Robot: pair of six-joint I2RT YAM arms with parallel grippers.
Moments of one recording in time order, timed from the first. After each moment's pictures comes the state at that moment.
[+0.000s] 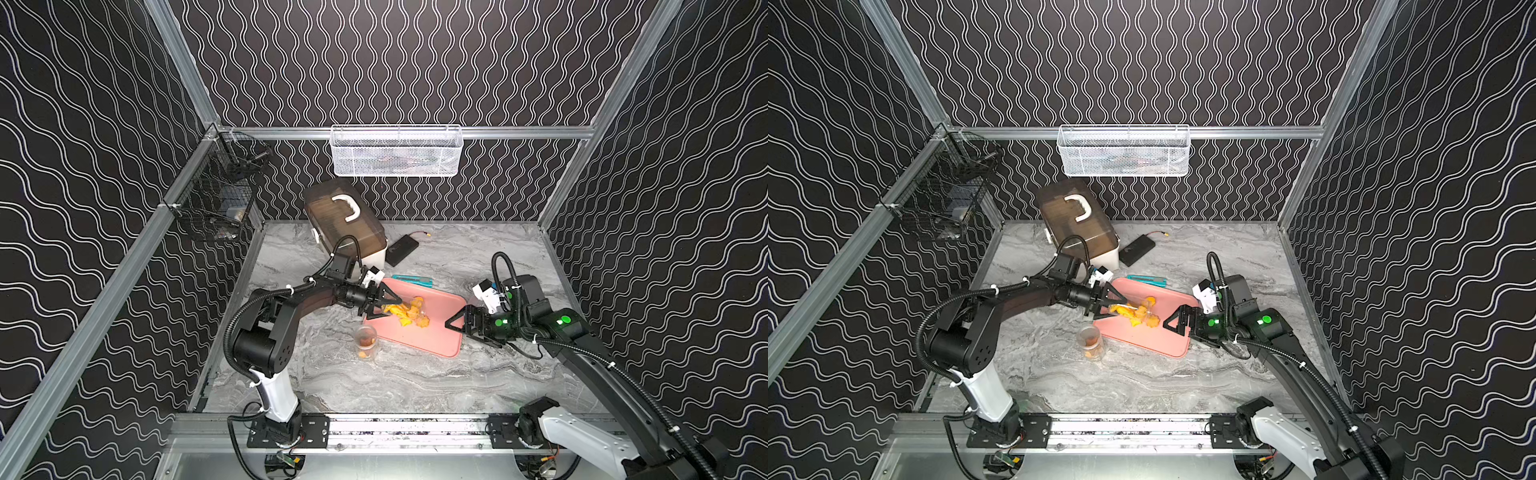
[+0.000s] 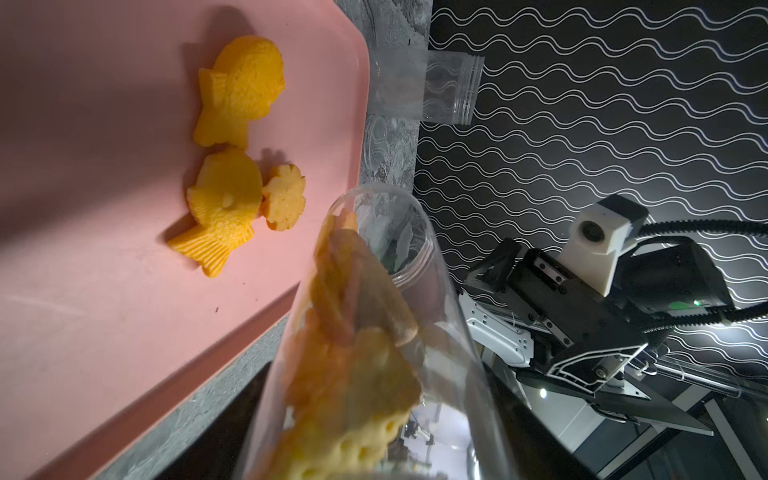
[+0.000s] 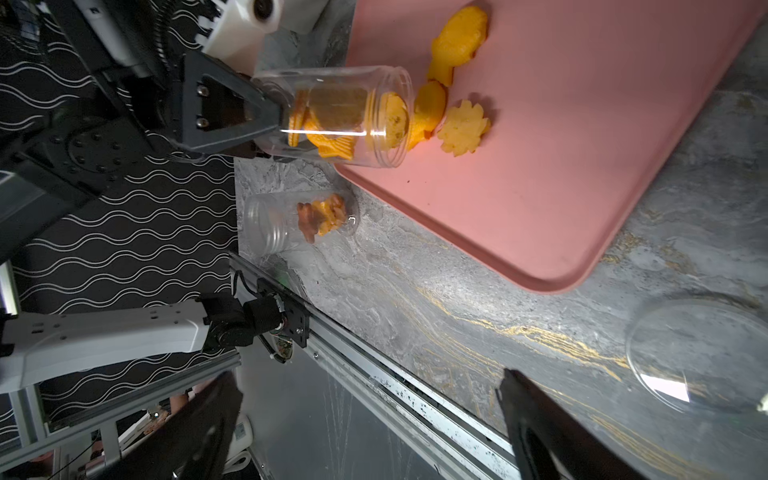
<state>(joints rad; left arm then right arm) -0.25 1.80 1.05 -0.27 1.16 -0.63 0.40 0.99 0.87 -0.83 -0.56 0.63</state>
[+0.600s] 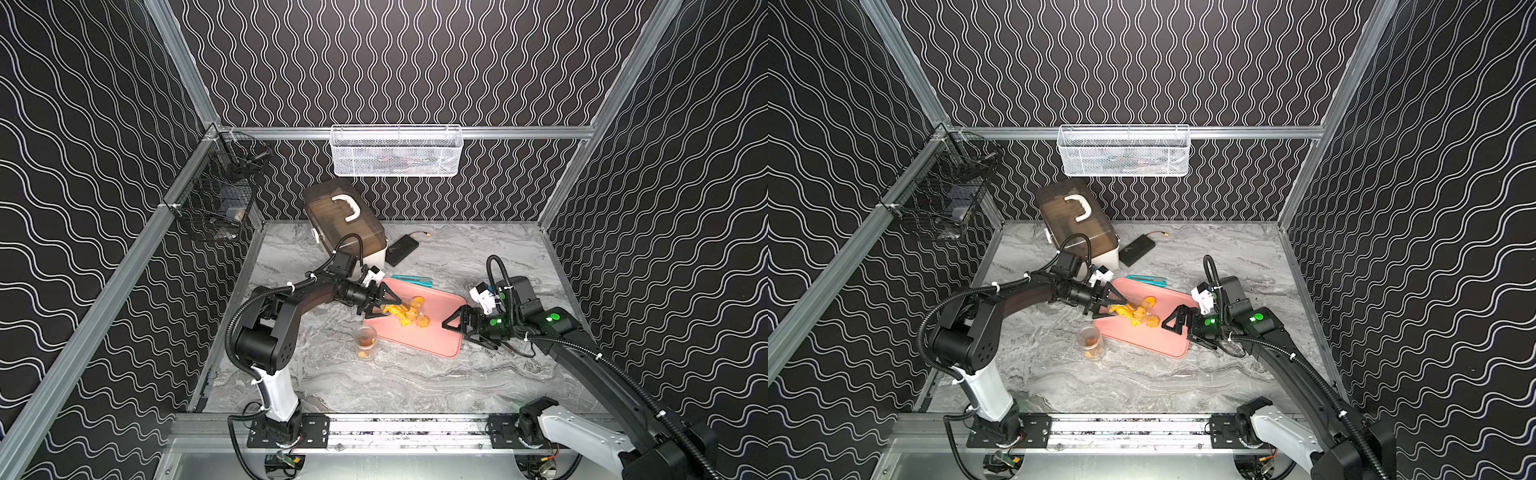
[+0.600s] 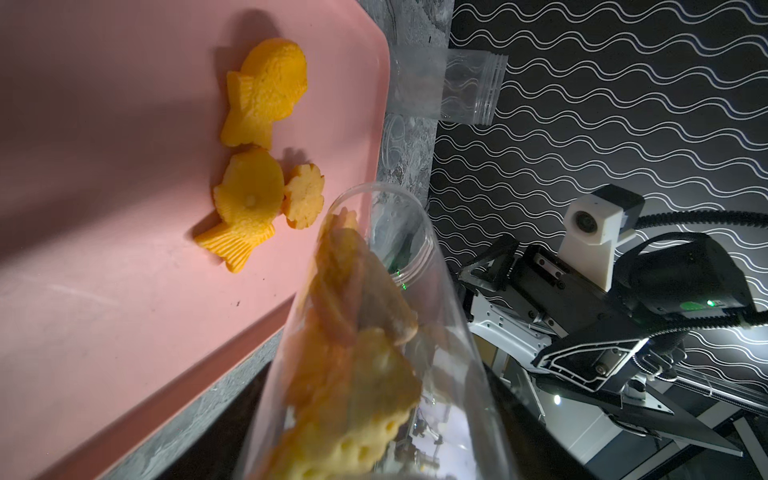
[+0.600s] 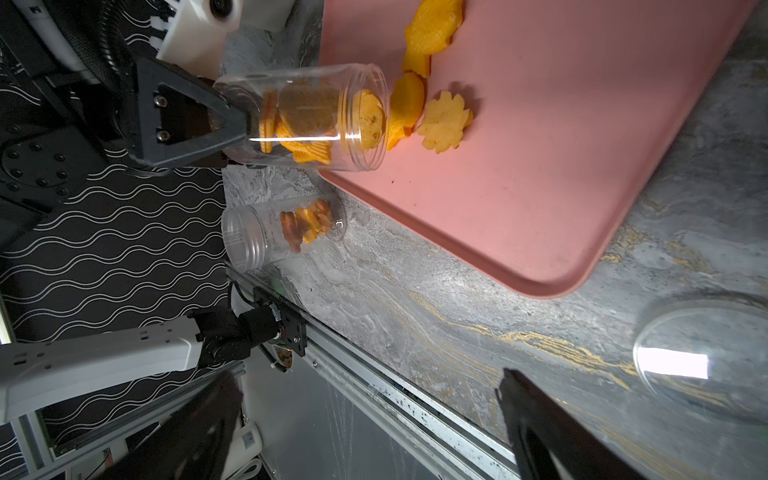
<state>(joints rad) -0.25 1.82 1.10 -0.40 1.12 -0.55 0.40 1.03 0.84 -0.78 -0.56 0.66</state>
